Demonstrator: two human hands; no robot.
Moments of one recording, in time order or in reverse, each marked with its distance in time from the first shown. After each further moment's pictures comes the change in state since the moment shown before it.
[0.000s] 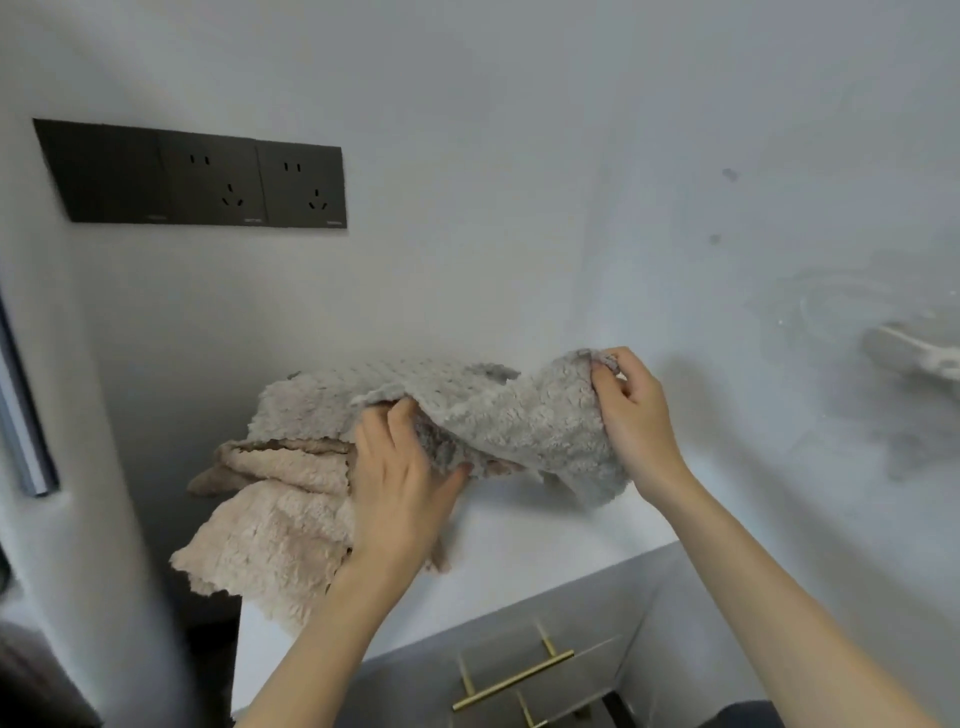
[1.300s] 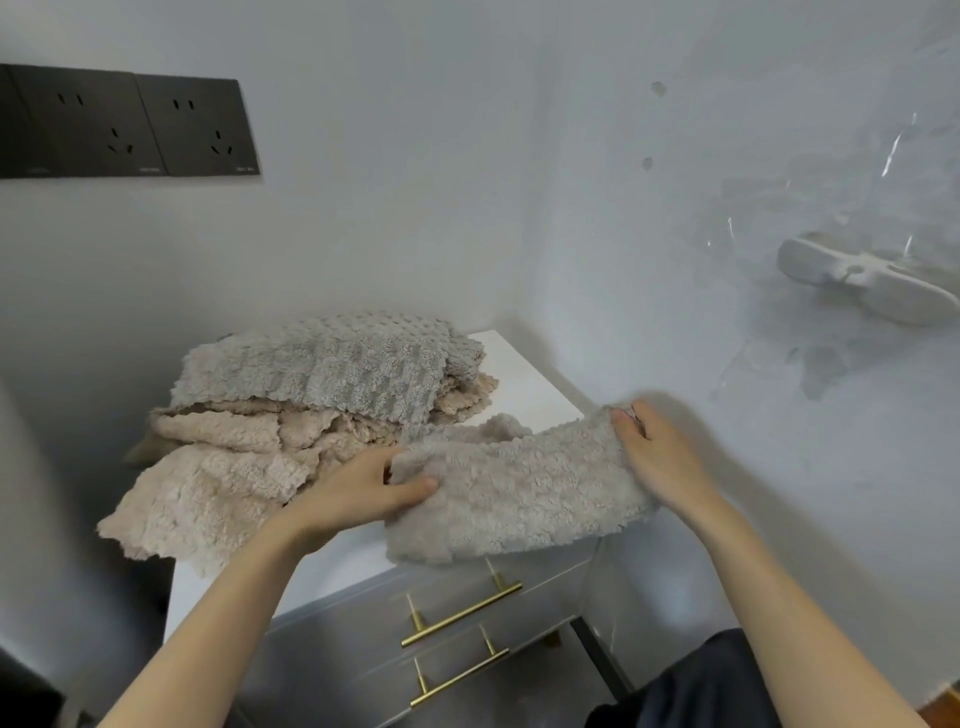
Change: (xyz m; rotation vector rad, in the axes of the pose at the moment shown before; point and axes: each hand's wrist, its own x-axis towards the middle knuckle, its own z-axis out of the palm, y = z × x) left_hand -0.014 -0.005 0.007 -0.638 -0.975 -0.227; right_hand -0.047 0.103 -0.091 -0.503 -0.106 0.255
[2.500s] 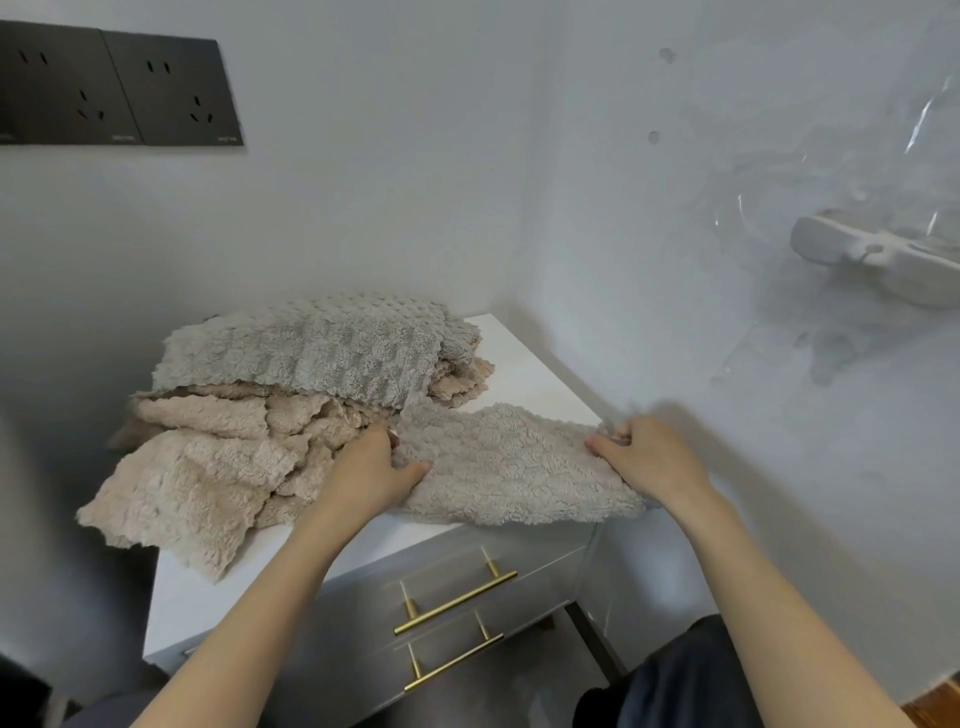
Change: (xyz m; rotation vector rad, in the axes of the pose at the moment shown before) left_hand 0.027 -0.005 0.023 0.539 0.391 -0.249; right_hand 0.001 0.000 0.008 -0.298 -0.107 0.143
